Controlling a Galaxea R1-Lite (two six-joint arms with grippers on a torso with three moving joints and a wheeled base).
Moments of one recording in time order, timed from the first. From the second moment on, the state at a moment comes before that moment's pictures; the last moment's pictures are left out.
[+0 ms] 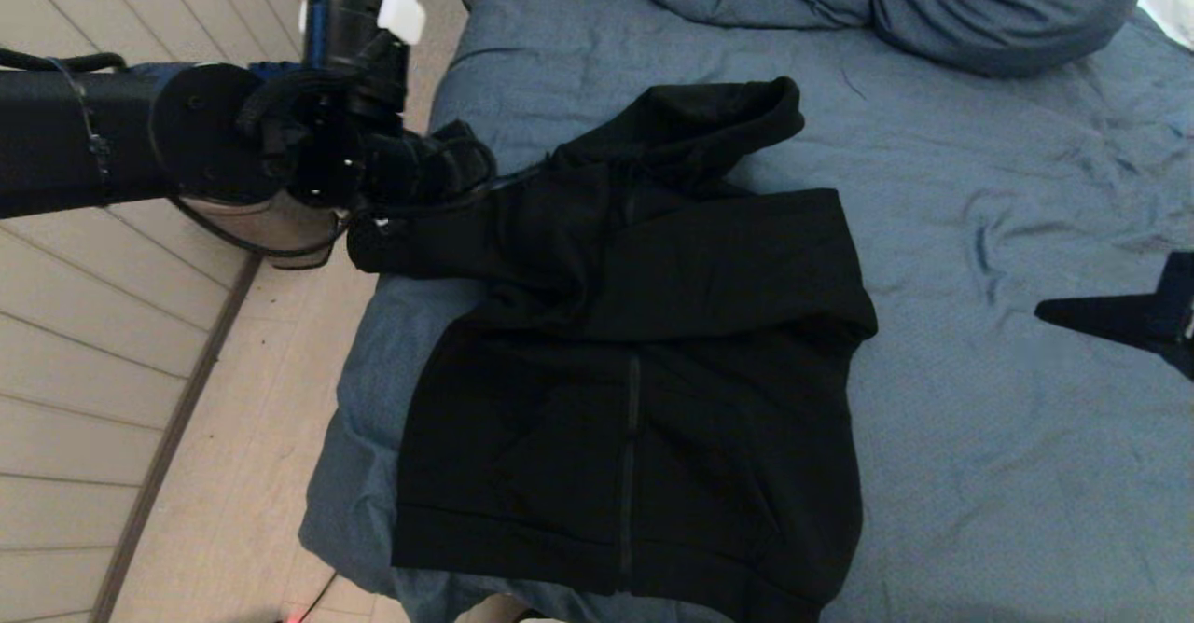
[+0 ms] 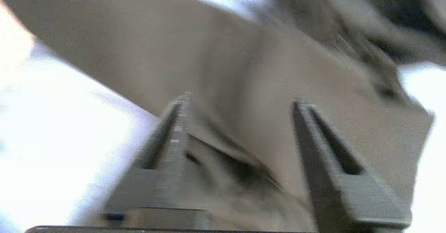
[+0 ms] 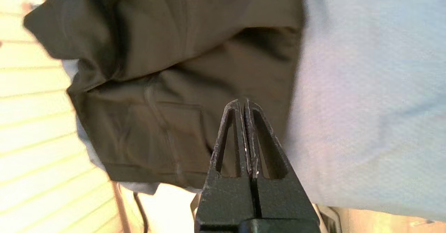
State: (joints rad) left arm -0.50 1.91 -1.78 0.21 0.27 -0.63; right arm -0.09 1.15 -0.96 0.19 0.34 0.39
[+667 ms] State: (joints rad) left arm -0.21 2.02 -1.78 0.24 0.02 -0.73; right arm -0.12 1.21 -0.87 0.08 0.34 0.39
